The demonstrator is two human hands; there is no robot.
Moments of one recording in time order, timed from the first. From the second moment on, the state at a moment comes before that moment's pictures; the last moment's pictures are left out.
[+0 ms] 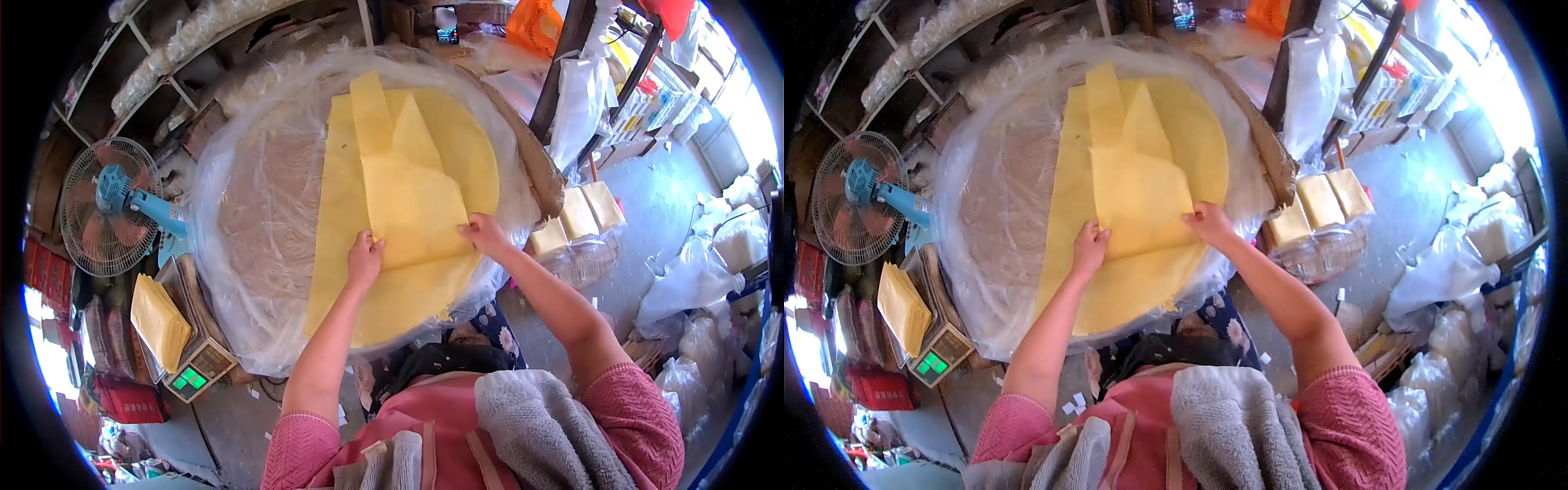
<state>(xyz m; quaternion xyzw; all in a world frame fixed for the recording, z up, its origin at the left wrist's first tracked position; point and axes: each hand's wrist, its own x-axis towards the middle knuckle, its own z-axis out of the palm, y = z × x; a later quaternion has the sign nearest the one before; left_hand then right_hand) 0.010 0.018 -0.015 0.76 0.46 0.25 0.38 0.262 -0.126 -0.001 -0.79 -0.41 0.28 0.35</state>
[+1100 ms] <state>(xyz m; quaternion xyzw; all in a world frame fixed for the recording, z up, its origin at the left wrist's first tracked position) -0.019 -0.013 -0.026 0.71 0.49 0.22 0.46 0.201 -0.086 0.051 -0.86 -0.39 0.14 0.30</state>
